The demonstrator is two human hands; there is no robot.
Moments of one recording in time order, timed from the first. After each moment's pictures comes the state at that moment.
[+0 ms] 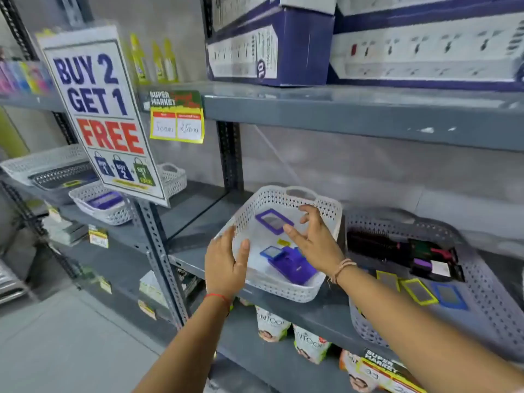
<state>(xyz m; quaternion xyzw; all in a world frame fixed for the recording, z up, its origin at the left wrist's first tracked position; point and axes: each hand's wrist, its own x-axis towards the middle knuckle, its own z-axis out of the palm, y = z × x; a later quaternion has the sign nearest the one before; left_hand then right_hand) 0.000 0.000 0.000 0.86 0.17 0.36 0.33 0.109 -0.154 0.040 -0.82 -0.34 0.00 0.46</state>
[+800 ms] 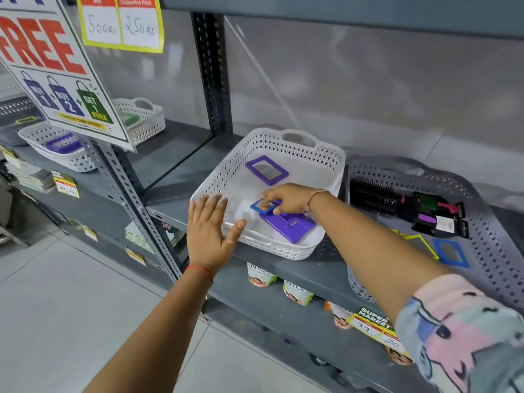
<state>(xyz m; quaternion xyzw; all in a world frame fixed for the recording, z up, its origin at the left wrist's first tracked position) 0.007 0.019 -0.051 0.91 0.17 0.31 0.20 0.182 -0.099 0.003 -0.85 -0.47 0.24 0.08</state>
